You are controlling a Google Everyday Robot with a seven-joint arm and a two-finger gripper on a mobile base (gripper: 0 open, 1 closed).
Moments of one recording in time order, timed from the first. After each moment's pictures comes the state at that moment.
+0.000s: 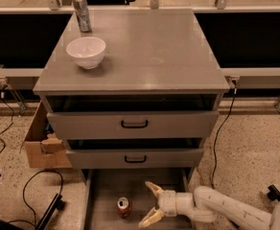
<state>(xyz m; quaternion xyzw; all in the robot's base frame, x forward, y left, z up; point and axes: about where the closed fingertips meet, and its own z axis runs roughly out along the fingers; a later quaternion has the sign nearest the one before) 0.465 -0.016 0.330 -0.47 0.64 0.43 0.43</state>
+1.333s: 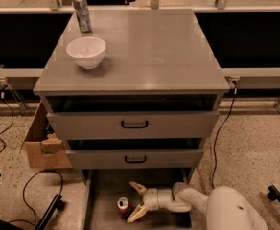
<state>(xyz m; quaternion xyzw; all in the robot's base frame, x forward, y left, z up) 0.515 0.045 0.207 -0.50 0.59 0.46 0.43</state>
